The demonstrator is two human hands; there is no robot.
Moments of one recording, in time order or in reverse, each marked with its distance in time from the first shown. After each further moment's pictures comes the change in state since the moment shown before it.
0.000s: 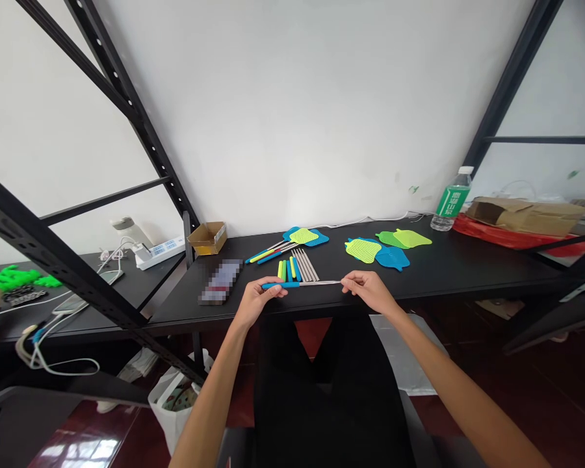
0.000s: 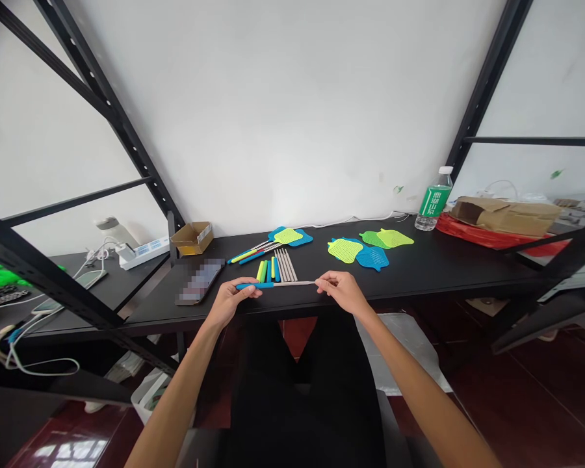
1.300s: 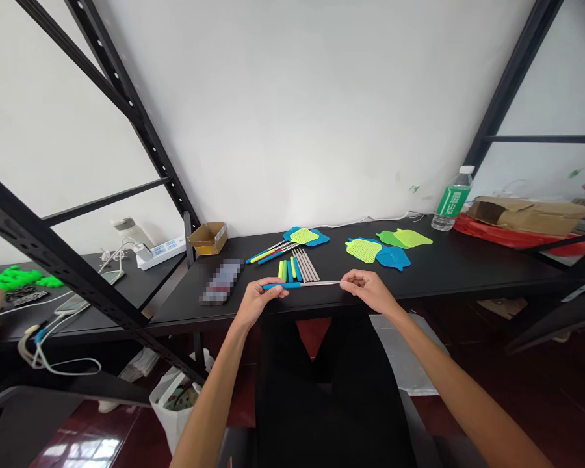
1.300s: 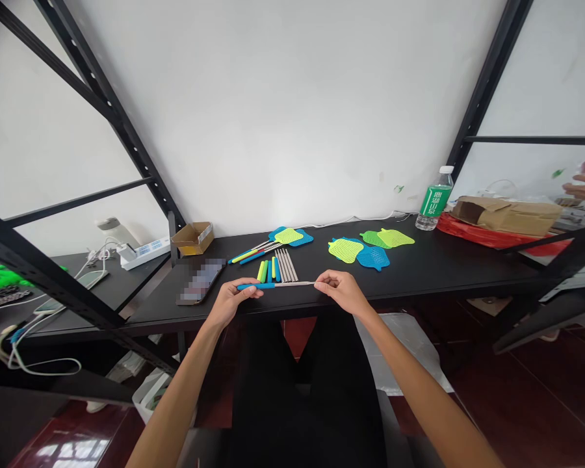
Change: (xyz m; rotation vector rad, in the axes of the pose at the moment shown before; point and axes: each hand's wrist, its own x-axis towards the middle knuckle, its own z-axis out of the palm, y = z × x) left_hand 0.001 -0.003 -0.002 0.001 -0.024 0.010; right_hand 0.000 0.003 0.002 0.036 -0.019 -0.054
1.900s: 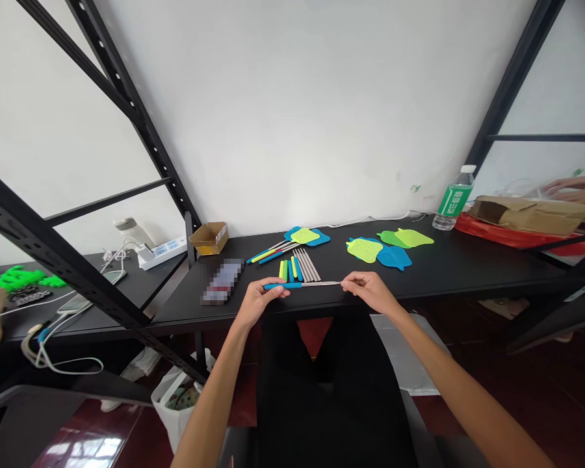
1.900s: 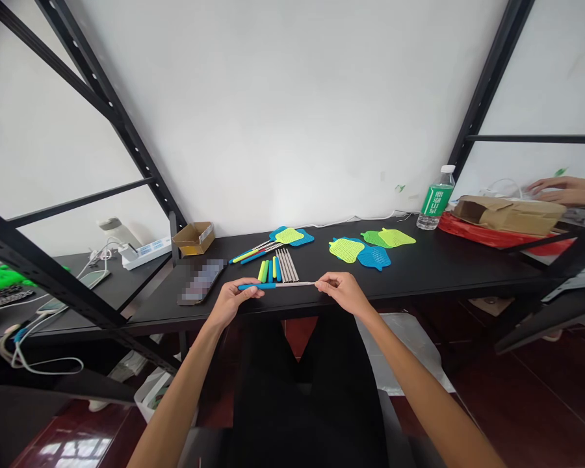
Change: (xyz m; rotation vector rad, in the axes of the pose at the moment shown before) left_hand -0.001 0.000 0.000 0.000 -0.007 0.003; right_hand 0.000 0.001 -0.001 -0.094 -0.012 -0.007
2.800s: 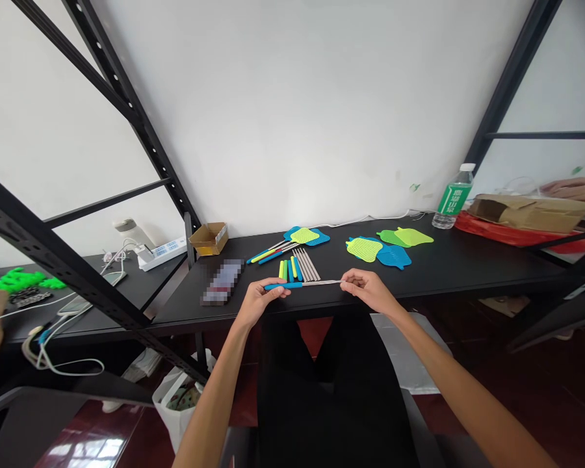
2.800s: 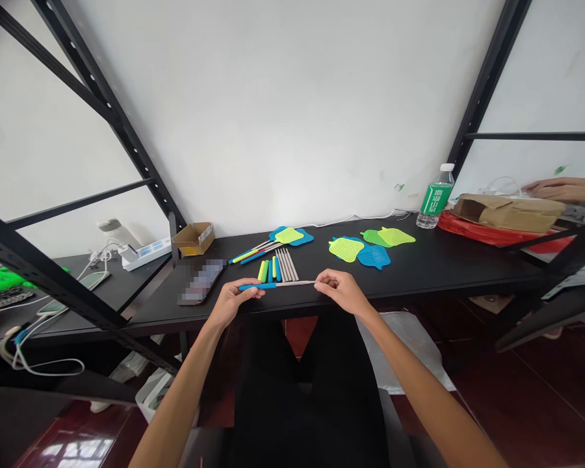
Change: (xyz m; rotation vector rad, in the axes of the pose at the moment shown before) left_hand 0.000 0.001 0.001 -0.009 0.005 -0.011; right_hand -0.001 -0.004 0.003 0.044 0.004 -0.028
